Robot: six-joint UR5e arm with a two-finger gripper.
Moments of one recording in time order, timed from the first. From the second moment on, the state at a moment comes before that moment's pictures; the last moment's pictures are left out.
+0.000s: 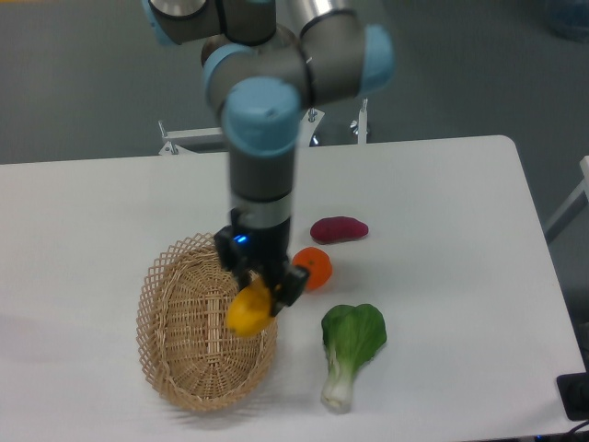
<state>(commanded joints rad) 2.16 -1.91 -1.66 -0.84 1.56 0.79</state>
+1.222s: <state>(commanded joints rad) 2.04 -2.05 -1.71 -0.78 1.63 0.88</state>
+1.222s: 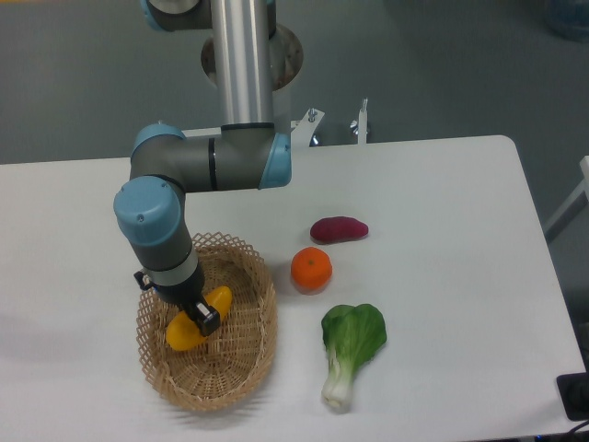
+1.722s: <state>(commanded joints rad) 2.04 -2.03 -1.70 -0.78 1.63 0.88</state>
